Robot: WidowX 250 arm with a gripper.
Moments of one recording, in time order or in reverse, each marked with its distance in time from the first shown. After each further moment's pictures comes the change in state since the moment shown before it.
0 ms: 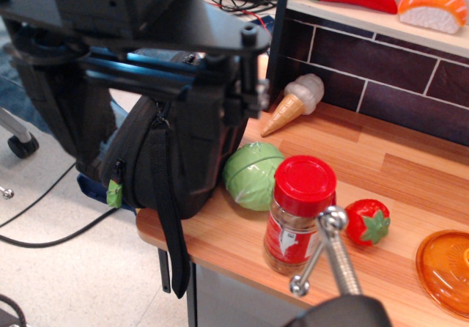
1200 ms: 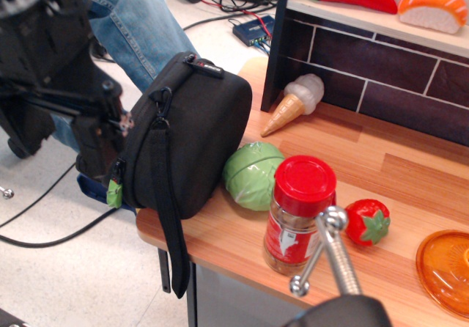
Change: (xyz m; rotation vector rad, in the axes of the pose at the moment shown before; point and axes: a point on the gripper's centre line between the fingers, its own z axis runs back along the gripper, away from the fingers) arm 0.049 0.092 -0.073 0.050 -0.072 -0.060
